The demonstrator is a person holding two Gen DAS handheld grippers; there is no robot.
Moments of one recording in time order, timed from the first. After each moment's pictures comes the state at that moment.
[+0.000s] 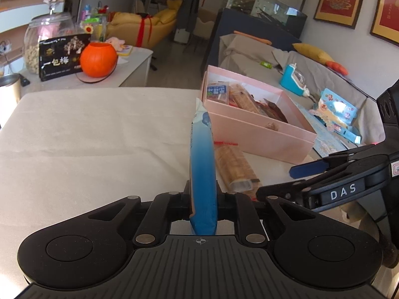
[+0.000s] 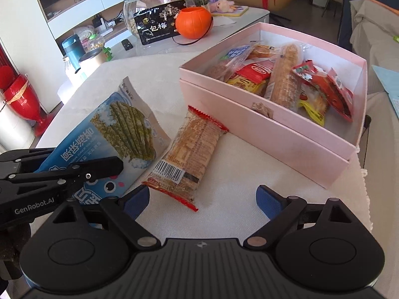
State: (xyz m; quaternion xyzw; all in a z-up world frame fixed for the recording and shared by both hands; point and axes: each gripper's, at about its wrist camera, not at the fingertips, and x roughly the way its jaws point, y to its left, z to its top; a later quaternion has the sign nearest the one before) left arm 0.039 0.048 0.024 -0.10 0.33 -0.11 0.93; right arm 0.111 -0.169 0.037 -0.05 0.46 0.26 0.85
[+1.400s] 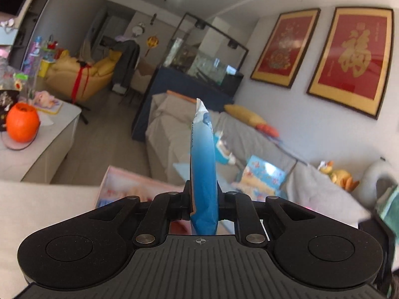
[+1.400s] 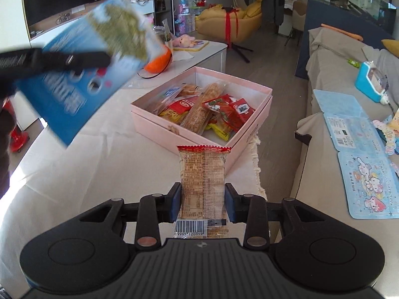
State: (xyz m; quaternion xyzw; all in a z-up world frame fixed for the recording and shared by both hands) left arm 0.113 -0.008 0.141 -0.19 0.18 -0.25 0.93; right arm 0.061 -0.266 0.107 -0.07 0.39 0.19 0.90
